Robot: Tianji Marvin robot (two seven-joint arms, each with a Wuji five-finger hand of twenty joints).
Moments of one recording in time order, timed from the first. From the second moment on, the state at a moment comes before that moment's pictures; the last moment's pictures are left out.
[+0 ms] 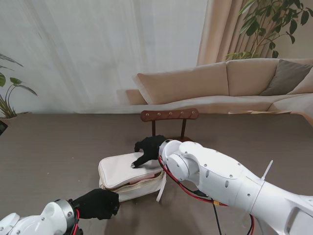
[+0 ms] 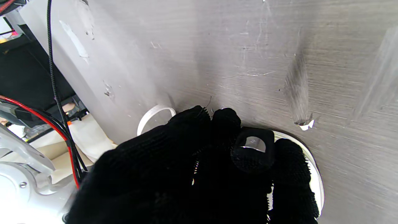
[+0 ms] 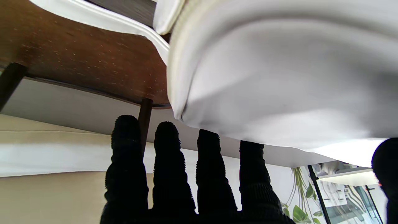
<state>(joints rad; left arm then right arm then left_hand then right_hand) 2.05 -1.00 -1.49 -2.09 0.46 0.09 -0.53 -0.80 -1.16 0.35 -1.34 -0.65 0.21 0.26 1.04 -0.61 0.85 -0.16 0.70 0.25 1.03 0.73 1.17 0.29 0.50 1.26 1.01 0.32 1.06 1.54 0.35 0.40 1.36 0.82 -0.05 -0.37 0.70 -0.12 0.30 -0.10 0.64 0.21 0.50 0.04 0.47 0.27 0.57 0.19 0.19 0.21 0.40 0.26 0.63 0.49</state>
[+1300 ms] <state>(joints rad) 1.93 -1.06 -1.42 -1.90 0.66 0.11 -0.23 -0.94 -1.09 0.45 -1.51 -0.53 0.26 0.35 1.01 -0.62 0.86 -0.16 0.73 0.19 1.03 0.72 1.17 0.27 0.52 1.24 1.01 0.31 1.06 1.54 0.36 0.39 1.36 0.82 -0.02 -0.28 0.70 -0.09 0.46 0.19 0.67 0.34 0.71 0.15 0.60 0.41 0.73 0.18 0.34 0.31 0.40 0.25 0.81 0.52</state>
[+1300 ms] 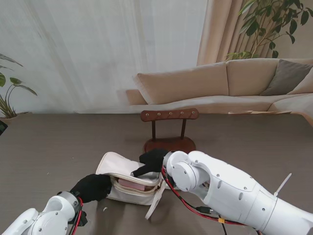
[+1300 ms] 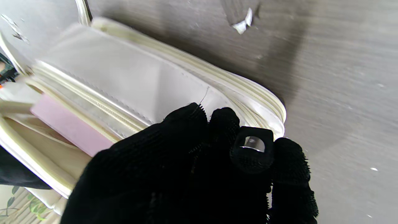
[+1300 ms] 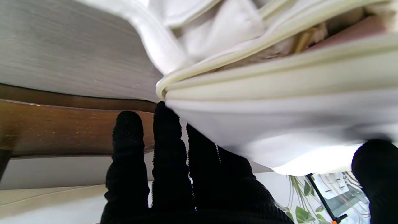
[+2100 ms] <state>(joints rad) 1.68 -1.05 -1.35 -1.75 0.62 0.14 -0.27 -1.12 -1.04 0.56 -1.68 -0.67 0.17 0.38 1.01 -0.62 0.89 -0.16 0.73 0.25 1.03 0.72 1.17 0.27 0.51 1.24 1.01 0.31 1.06 1.54 0.36 0.39 1.36 0.82 0.05 -0.30 0.70 -0.08 0.52 0.10 0.81 0.38 0.72 0.09 0.57 0.40 0.74 0.19 0.35 0.31 0.40 0.25 0.84 0.50</state>
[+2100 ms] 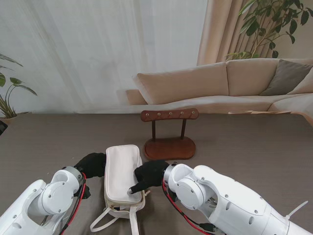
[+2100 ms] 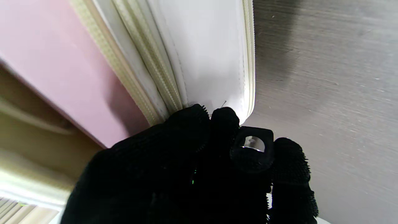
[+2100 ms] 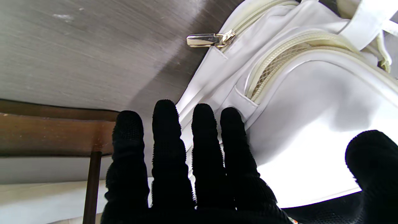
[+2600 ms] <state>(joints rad) 1.81 -1.04 -1.50 -1.89 0.70 0.13 -0.41 -1.13 -1.07 0.59 -1.72 -0.93 0.21 0.18 1.01 -0.62 0.88 -0.16 0.72 0.21 1.03 0.72 1.17 0.27 0.51 1.24 1.01 0.31 1.06 1.54 0.36 0.39 1.36 0.81 0.06 -0.30 0.70 -0.07 0.42 -0.04 0.71 0.35 0.57 0.09 0.52 0.37 0.69 0.20 0.30 0.30 0.40 0.25 0.85 0.50</state>
